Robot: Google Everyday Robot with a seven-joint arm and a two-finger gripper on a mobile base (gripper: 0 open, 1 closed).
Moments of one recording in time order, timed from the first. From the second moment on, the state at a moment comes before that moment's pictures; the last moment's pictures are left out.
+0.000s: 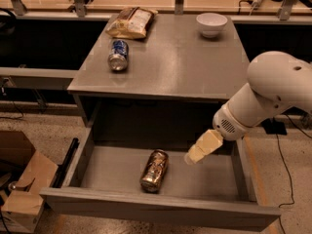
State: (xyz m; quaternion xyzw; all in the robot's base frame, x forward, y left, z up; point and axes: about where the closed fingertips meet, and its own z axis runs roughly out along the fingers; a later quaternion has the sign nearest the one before) arm 0.478 -0.140 0.758 -0.38 0.90 0.16 0.12
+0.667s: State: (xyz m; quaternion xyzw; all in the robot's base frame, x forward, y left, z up) arm 0.506 -0.101 0.723 -0.35 0.91 0.20 0.14
